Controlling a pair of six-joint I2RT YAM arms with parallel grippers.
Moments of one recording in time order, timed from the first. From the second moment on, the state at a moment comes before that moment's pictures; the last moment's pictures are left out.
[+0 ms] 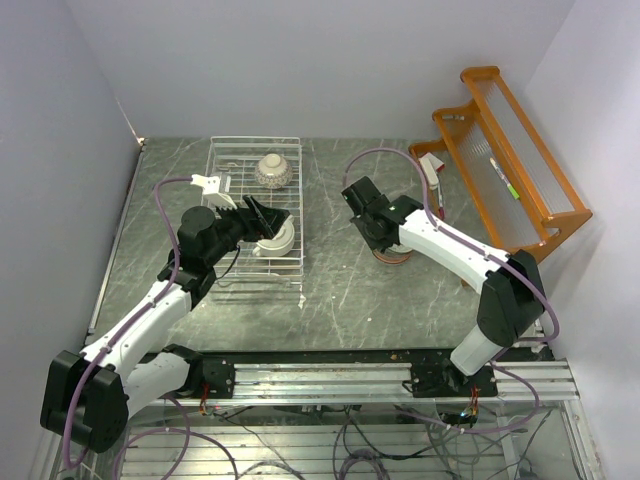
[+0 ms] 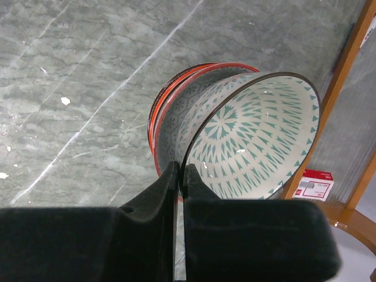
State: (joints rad) left arm -0.38 1.01 0.61 0.32 0.22 -0.62; right arm 0.68 1.63 1.31 -0.80 0.42 0.03
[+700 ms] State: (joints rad) left arm -0.38 1.08 0.63 0.29 0.20 -0.60; right arm 0.70 1.60 1.30 -0.77 0.43 0.04
